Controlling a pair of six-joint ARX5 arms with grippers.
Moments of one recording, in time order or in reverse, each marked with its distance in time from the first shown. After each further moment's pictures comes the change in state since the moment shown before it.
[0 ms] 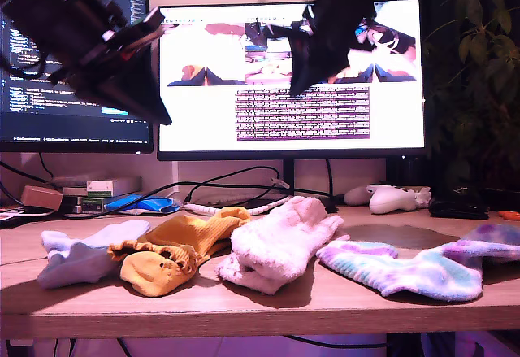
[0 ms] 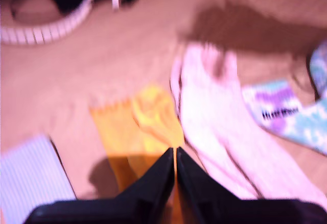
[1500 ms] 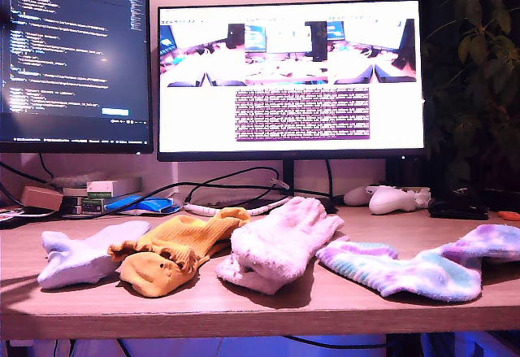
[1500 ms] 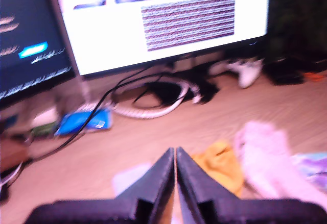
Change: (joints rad) left arm 0.307 -0.764 -0.485 0.173 0.032 -0.026; right arm -0.369 -1.250 -0.875 0.076 -0.086 0.055
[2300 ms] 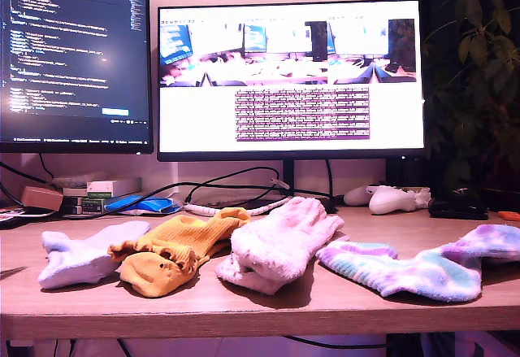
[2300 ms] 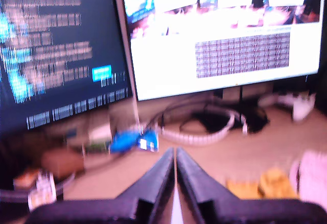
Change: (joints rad) left arm 0.172 -0.092 -0.171 0.257 0.060 -0.042; right arm 0.005 -0.123 -0.161 0.299 0.101 0.044
